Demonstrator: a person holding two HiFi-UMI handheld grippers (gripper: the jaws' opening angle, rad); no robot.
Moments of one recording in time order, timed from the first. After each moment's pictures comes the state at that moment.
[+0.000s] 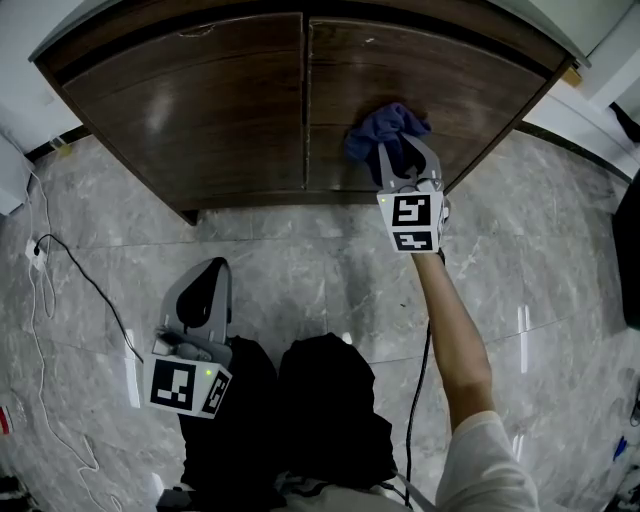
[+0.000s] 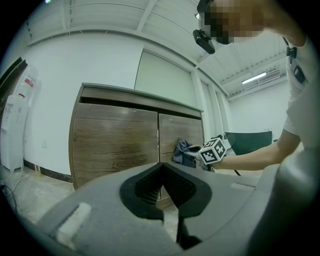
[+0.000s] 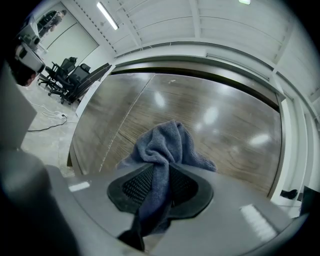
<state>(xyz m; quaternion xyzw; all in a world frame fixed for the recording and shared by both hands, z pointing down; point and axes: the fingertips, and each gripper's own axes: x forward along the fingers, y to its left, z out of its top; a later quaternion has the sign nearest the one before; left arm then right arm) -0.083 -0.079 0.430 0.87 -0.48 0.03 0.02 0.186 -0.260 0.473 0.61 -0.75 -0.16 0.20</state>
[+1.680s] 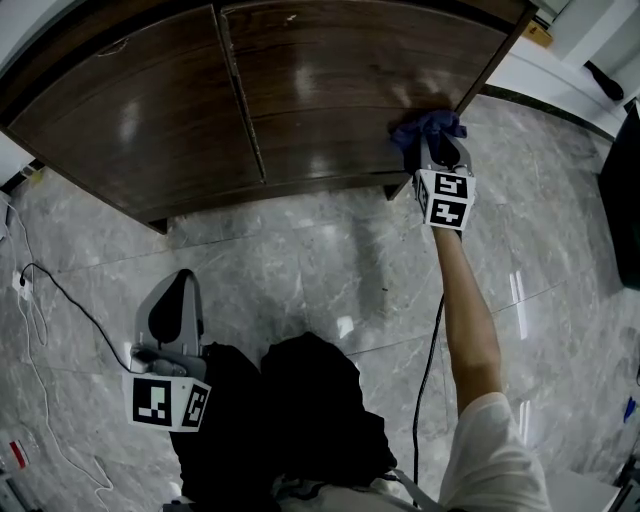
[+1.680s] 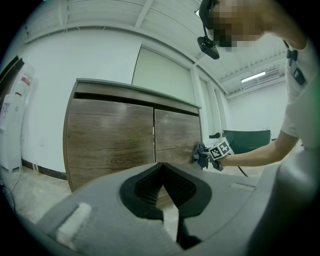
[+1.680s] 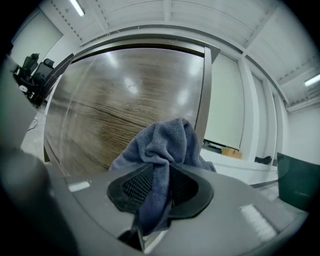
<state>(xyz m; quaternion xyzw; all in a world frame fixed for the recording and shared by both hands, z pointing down) -0.061 -0.081 0.438 0.88 -0.47 0.05 0.03 0.384 -0.245 0.518 0.72 -0.66 -0.05 0.18</state>
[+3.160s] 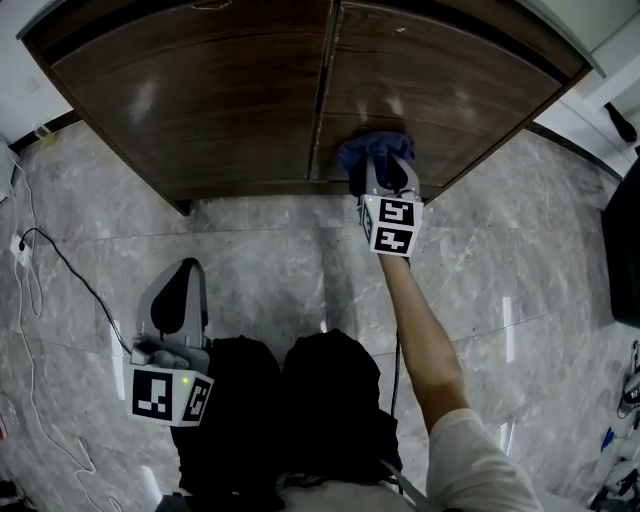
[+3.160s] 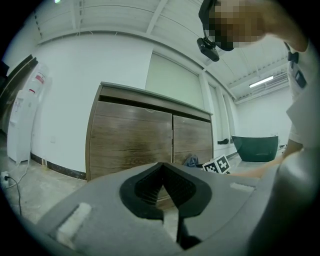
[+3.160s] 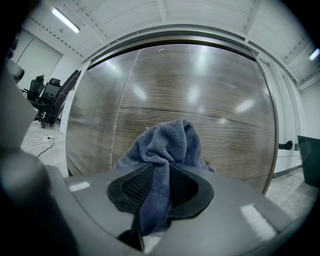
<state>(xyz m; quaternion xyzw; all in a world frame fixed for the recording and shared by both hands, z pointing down) -0.136 -0.086 0.437 0.86 -0.51 0.01 0.04 0.176 -0.264 0.559 0.67 -0.73 0.00 0.14</state>
